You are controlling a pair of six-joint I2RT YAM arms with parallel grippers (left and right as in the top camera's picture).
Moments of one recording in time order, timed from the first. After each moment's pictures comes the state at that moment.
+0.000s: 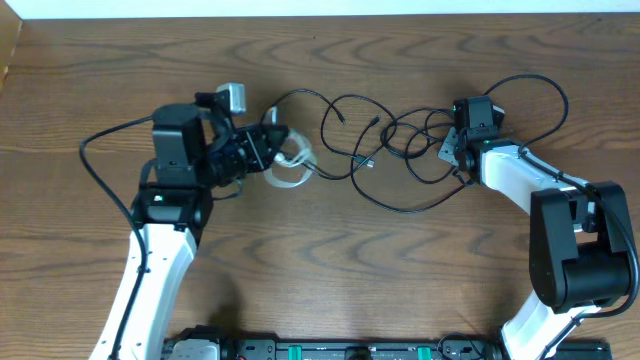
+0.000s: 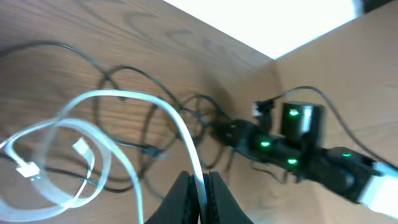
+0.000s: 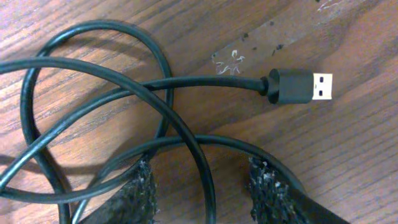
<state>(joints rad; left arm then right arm) -0.09 1.22 0.89 -0.22 0.70 -0.55 0.15 1.89 1.01 -0.22 0.21 0.57</state>
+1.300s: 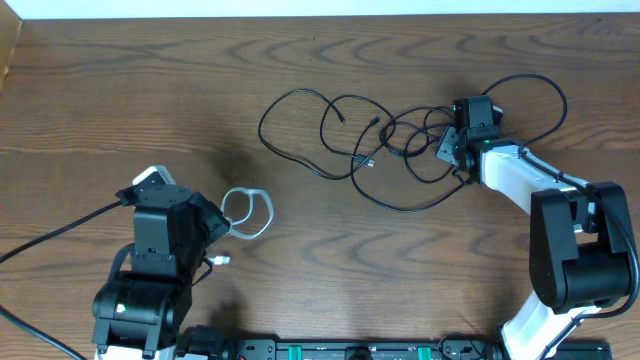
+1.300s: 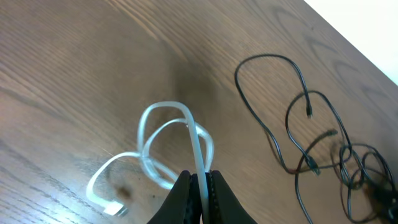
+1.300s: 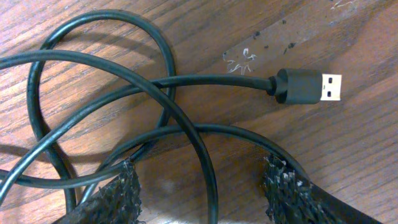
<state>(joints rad) -0.14 0.76 0.89 -0.93 -0.16 -0.73 0.15 1.88 1.01 -0.22 0.19 0.57</state>
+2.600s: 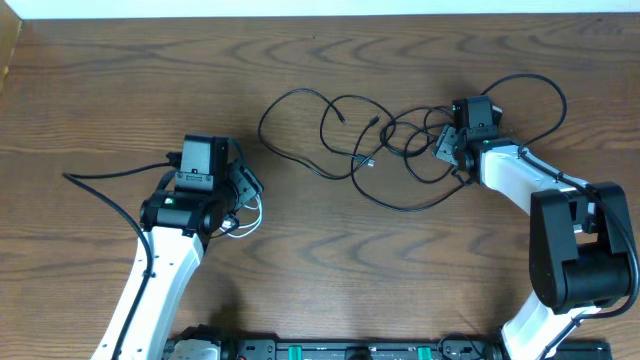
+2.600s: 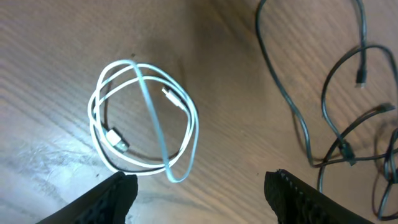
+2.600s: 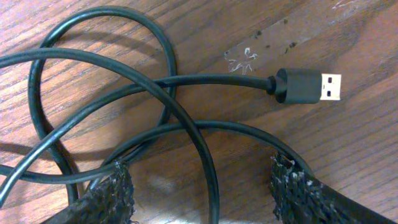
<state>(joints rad) -0.14 1.21 0.89 -0.77 -0.01 -0.78 0.15 1.88 1.01 -0.22 0.19 0.57</state>
